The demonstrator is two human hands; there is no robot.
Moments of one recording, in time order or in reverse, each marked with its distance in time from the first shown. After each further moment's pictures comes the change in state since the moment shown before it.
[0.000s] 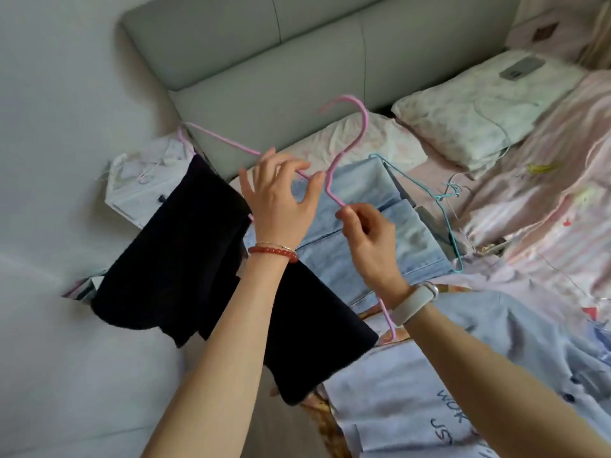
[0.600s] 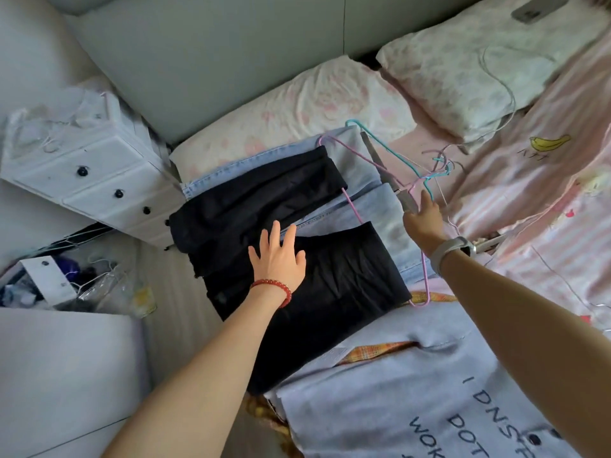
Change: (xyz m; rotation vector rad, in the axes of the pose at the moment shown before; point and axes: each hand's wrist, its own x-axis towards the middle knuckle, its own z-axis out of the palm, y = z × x) left_hand -0.101 -0.056 0.165 0.325 -1.046 -0.430; right_hand 0.147 0.216 -0.133 -0.710 -0.045 0.592
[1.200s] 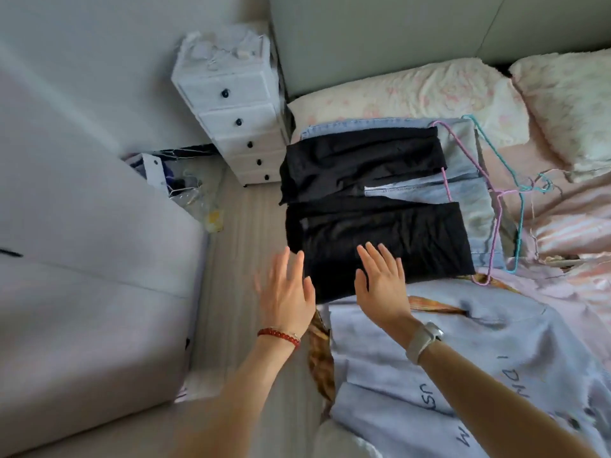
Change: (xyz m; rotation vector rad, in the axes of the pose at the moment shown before) left_hand -0.243 -0.096 0.019 -0.133 0.274 -0.294; right_hand -0.284 -0.015 0.100 -0.444 -0.302 -0.719
